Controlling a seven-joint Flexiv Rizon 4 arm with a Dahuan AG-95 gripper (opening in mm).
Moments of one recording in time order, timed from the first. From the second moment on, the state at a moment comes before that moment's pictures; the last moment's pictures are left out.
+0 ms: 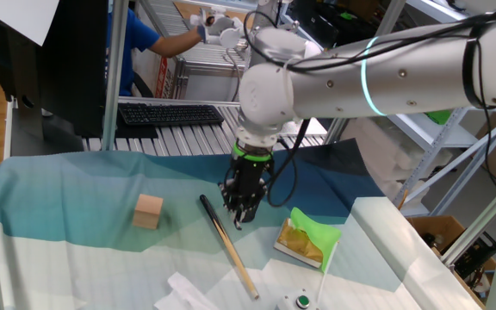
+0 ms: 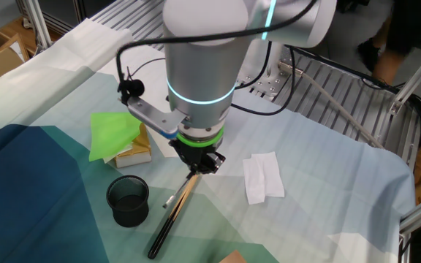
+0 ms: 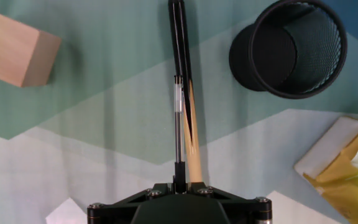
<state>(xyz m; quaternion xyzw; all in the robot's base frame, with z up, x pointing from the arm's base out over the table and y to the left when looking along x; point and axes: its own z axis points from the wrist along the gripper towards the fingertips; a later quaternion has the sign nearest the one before) 0.564 0.063 0.119 -0.04 -1.00 0.01 0.06</state>
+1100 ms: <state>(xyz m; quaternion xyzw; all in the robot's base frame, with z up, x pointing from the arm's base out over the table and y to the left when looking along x) 0.579 0.032 0.144 -0.08 -1.00 0.02 0.06</state>
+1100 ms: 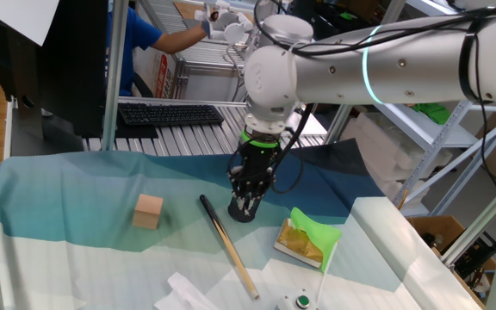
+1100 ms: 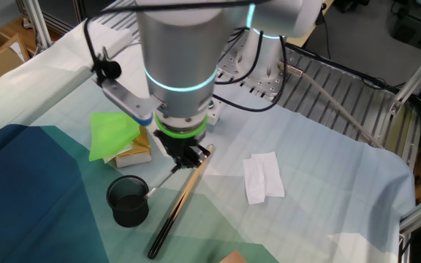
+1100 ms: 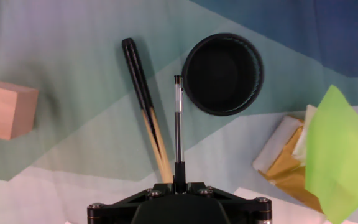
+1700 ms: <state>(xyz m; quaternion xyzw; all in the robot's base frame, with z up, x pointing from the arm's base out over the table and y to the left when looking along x) 0.587 0.015 0.153 -0.09 -0.99 0.03 0.06</state>
